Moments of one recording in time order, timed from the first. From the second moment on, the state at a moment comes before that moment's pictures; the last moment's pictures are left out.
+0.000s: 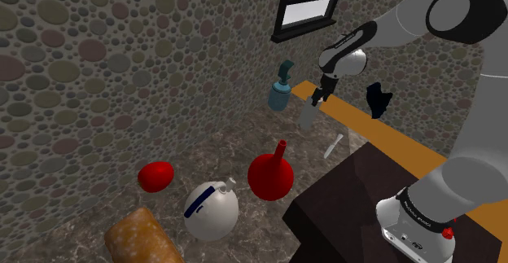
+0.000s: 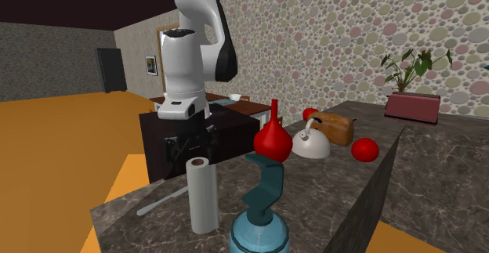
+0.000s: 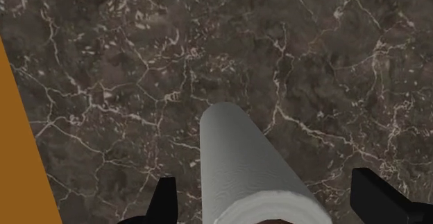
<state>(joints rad) -0.20 0.50 -0.20 -2.06 0.21 2.49 -0.58</state>
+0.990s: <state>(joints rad) -0.20 0.52 -0.19 -2.06 0.22 2.51 -0.58</state>
